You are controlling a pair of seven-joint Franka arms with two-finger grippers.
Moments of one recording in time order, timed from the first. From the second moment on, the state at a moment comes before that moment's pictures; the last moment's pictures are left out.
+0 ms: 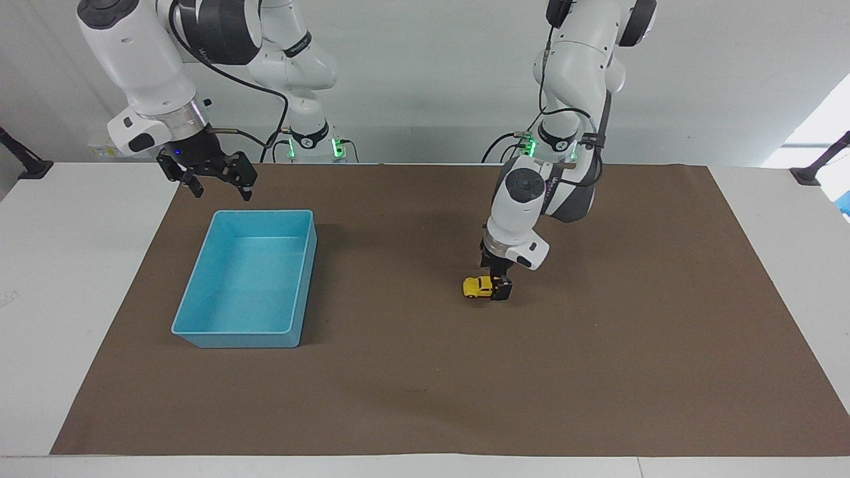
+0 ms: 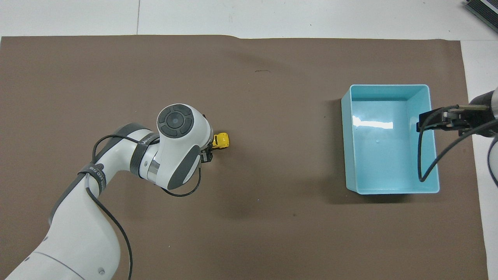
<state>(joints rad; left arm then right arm) -0.43 0.39 -0.10 -1.89 0.00 2.34 -2.16 -0.12 0.00 0.10 -1.66 0.01 1.65 0.09</state>
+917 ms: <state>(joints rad) -0.49 0.34 -0.10 -1.97 0.00 2.39 -2.07 -0.12 0.00 0.10 -1.66 0.01 1.65 0.09</state>
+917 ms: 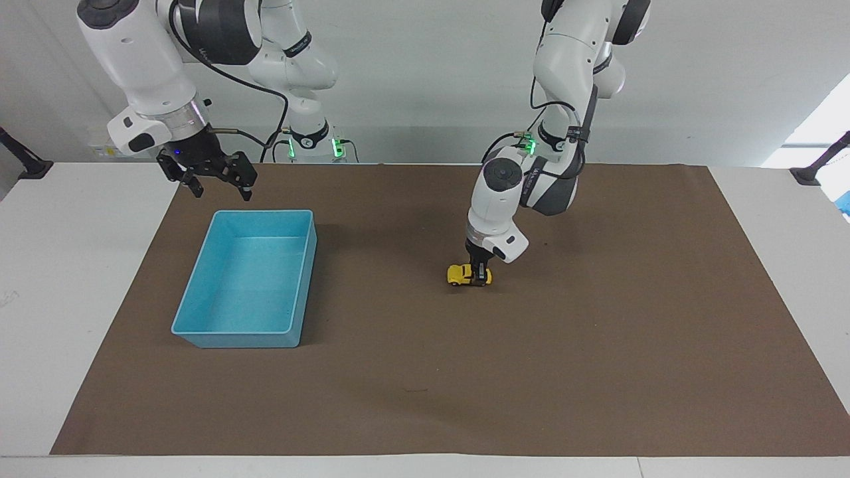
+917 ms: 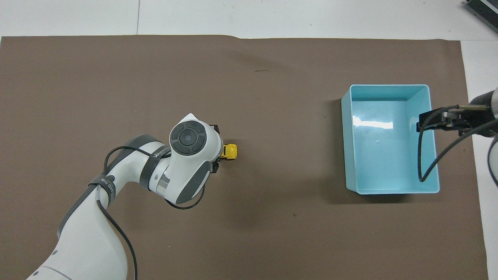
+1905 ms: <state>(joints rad) -0.30 0.28 -0.09 -2.06 0.00 2.36 -1.88 -0.12 0.00 0.10 -1.66 0.01 1.65 0.09</state>
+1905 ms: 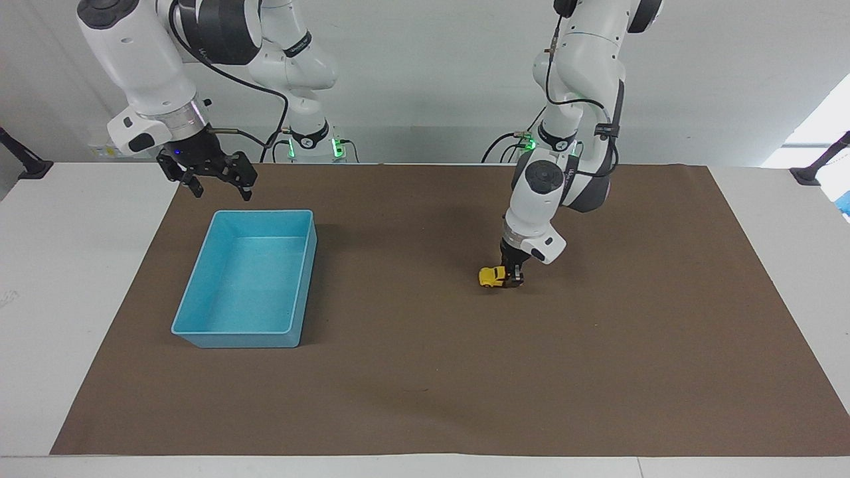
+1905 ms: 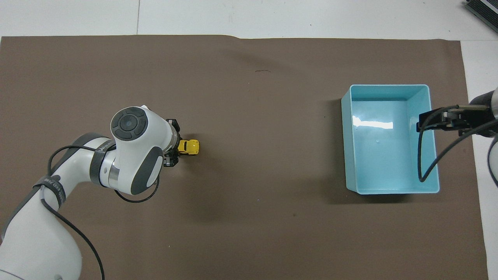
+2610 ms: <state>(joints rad) -0.30 0.27 -0.09 -1.98 0.00 2.26 -1.89 -0.12 0.00 0.10 -1.66 0.01 1.65 0.09</state>
